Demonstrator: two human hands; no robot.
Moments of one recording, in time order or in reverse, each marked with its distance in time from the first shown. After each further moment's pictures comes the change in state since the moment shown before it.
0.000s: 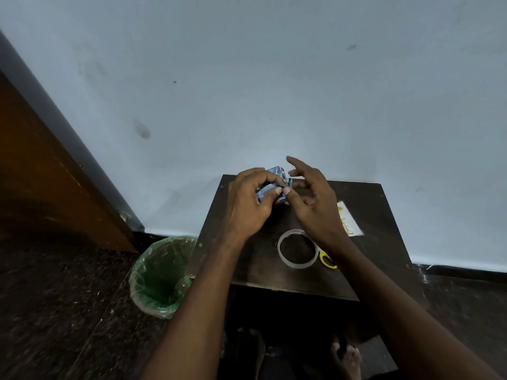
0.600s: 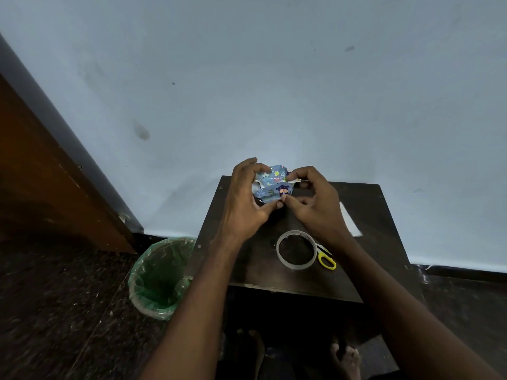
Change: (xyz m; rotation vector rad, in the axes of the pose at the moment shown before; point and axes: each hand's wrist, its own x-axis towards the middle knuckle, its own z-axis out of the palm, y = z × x) left_hand -0.007 -0.010 0.000 -0.072 -0.002 -0.057; right_hand 0.002 -0.003 -0.003 0.132 -0.007 0.052
